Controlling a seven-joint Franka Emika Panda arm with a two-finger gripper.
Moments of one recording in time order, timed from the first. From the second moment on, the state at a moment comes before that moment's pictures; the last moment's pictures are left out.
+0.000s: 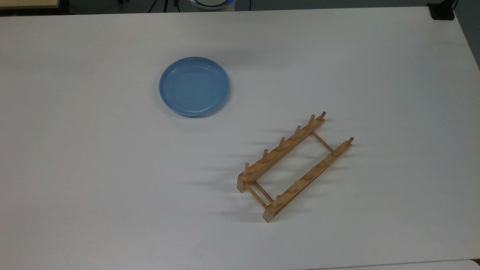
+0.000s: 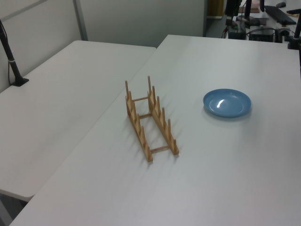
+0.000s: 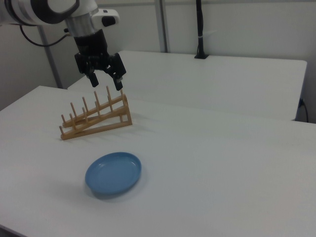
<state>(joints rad) 0.02 -0.06 -0.09 -1.62 -0.07 1.65 -0.05</state>
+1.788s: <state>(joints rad) -0.06 -0.04 -0.10 -1.78 -0.05 1.63 -0.50</state>
